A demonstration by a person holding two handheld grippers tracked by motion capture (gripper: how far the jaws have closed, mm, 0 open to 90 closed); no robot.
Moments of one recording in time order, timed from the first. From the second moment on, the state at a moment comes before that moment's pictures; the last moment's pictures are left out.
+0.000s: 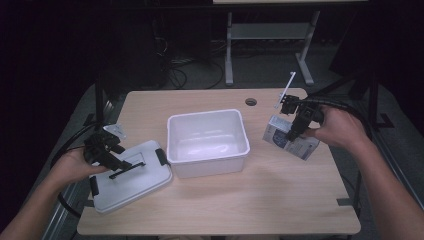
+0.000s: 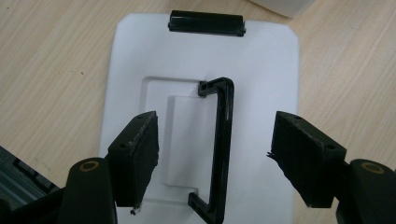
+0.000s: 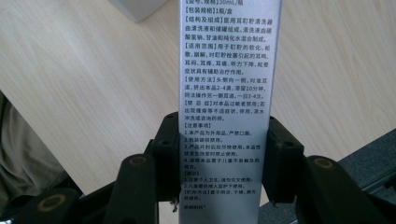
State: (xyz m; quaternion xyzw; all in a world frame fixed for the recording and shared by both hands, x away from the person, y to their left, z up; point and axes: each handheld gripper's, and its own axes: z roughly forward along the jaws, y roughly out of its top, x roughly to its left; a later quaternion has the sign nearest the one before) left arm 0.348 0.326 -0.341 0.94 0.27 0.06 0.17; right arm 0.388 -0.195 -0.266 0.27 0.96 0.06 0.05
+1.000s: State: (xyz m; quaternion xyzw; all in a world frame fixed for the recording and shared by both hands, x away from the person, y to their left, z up) left arm 0.347 0.327 -0.339 0.94 0.27 0.06 0.18; right arm 0.374 -0.138 -0.217 0.19 0.98 0.05 0.06
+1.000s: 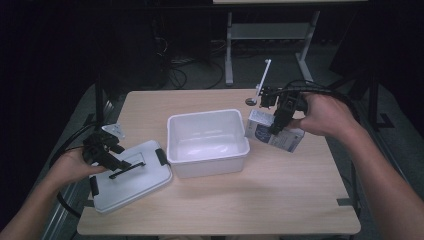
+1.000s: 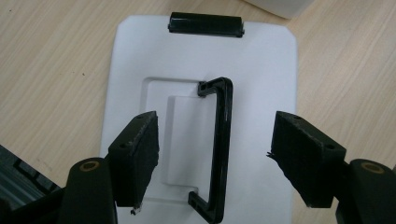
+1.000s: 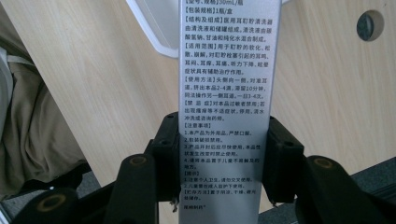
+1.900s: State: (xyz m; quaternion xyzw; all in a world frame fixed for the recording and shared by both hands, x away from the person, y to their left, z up) left arm 0.347 0.327 -0.337 0.95 0.27 0.06 0.18; right arm 0.376 -0.077 -0.205 0.12 0.99 0.05 0.07
